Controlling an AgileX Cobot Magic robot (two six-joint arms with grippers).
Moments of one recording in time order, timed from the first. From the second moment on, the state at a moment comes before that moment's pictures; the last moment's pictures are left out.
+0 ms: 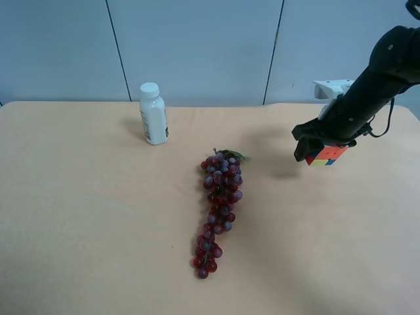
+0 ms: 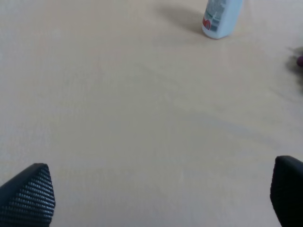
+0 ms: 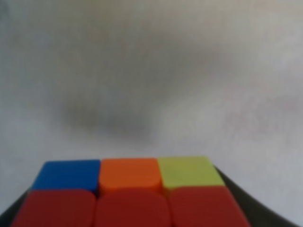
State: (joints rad) left arm -0.07 0.00 -0.50 0.01 1.06 -0.04; right arm 0.08 1.85 -1.11 0.31 0.69 -0.29
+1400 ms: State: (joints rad) left arm -0.07 0.00 -0.50 0.01 1.06 -0.04; right arm 0.08 1.54 -1.11 0.30 0.81 -0.24
